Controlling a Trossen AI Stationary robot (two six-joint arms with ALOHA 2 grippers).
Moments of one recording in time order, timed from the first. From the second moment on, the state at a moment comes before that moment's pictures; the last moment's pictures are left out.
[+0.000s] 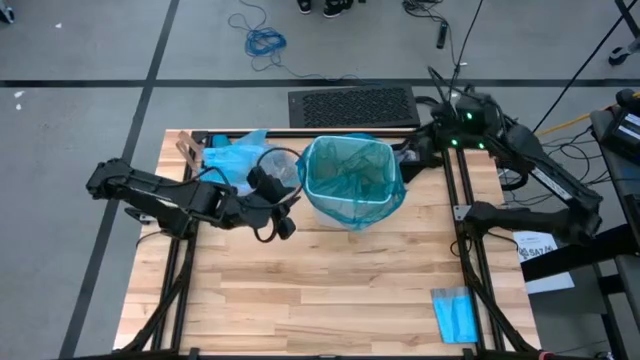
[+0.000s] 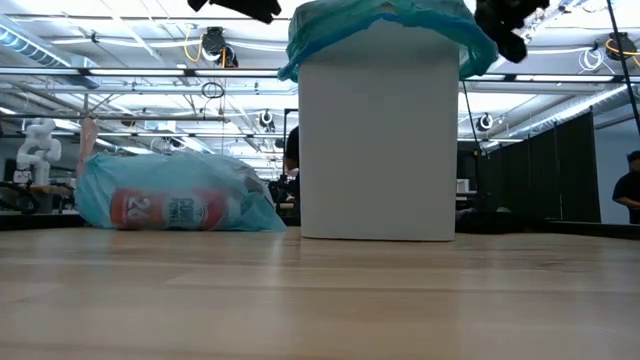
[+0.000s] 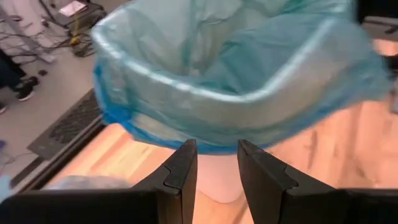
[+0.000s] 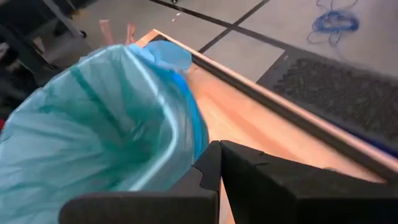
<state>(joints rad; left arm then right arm) -0.24 1.31 1.25 -0.62 -0.68 -0.42 -0.71 0.93 1.15 -0.76 -0.21 0.26</state>
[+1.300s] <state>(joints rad) 0.02 1.31 1.05 -0.26 -0.29 -0.37 -0.46 0.84 0.83 -0.55 -0.21 0.46</state>
